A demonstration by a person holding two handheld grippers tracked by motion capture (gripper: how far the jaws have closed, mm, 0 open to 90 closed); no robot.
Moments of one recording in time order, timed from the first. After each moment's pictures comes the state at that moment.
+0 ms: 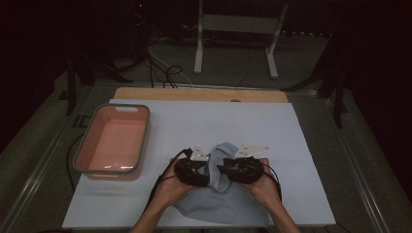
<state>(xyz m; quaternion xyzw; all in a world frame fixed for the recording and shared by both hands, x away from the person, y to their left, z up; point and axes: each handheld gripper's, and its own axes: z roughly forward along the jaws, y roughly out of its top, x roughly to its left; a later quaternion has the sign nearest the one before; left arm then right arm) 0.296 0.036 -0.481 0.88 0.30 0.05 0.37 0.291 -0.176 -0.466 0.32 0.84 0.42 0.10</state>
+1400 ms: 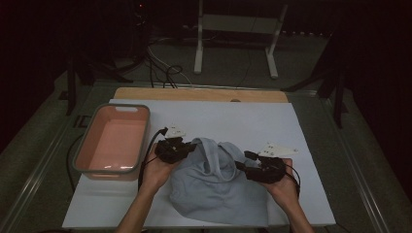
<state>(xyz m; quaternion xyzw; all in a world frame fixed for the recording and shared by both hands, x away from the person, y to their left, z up) 0.330 0.088 -0.443 0.81 0.38 0.11 0.43 0.280 -0.227 -0.445 0.35 0.80 0.46 0.15</state>
